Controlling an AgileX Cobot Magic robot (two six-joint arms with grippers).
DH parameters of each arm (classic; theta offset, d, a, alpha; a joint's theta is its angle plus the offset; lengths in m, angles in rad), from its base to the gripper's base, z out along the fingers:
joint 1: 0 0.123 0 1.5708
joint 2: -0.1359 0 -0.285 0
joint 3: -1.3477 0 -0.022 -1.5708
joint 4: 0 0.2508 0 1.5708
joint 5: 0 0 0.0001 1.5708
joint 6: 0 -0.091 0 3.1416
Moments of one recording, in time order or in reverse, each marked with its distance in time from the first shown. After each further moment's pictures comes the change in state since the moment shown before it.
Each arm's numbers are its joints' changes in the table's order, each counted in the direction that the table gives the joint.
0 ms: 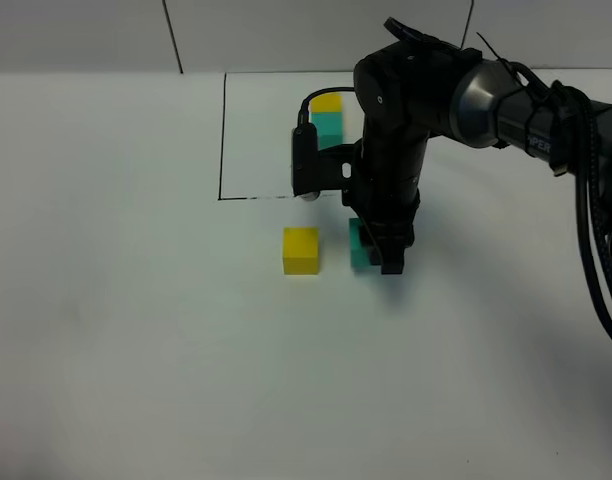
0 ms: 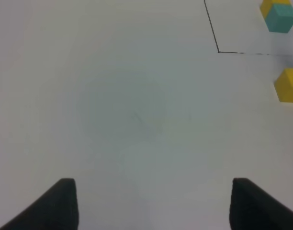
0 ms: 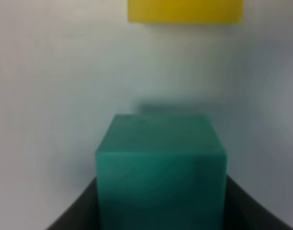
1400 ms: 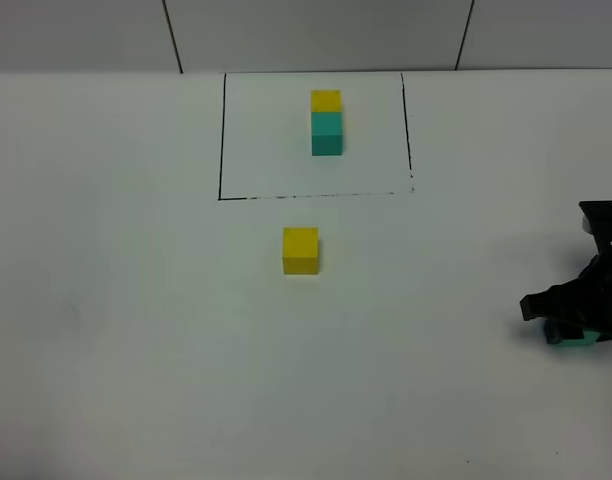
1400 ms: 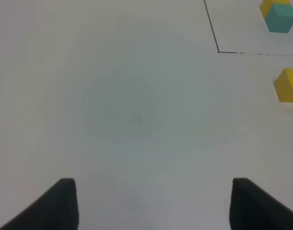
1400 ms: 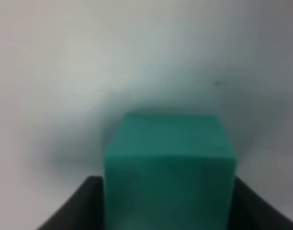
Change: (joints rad) left arm 0.000 0.000 0.000 0.000 0.000 0.000; right arm -0.496 0.486 -0.989 0.113 0.608 -0.937
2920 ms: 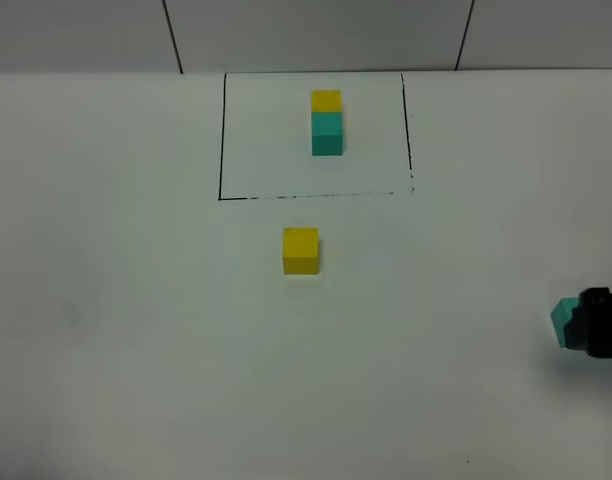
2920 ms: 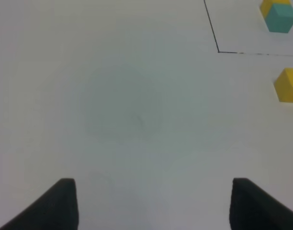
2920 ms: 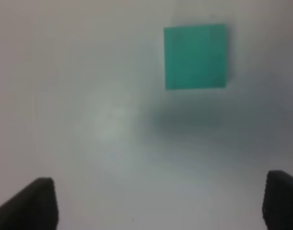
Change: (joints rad) left arm 0.000 0.000 0.000 0.000 0.000 0.000; right arm 0.000 0.485 -0.081 0.030 -0.258 -0.040
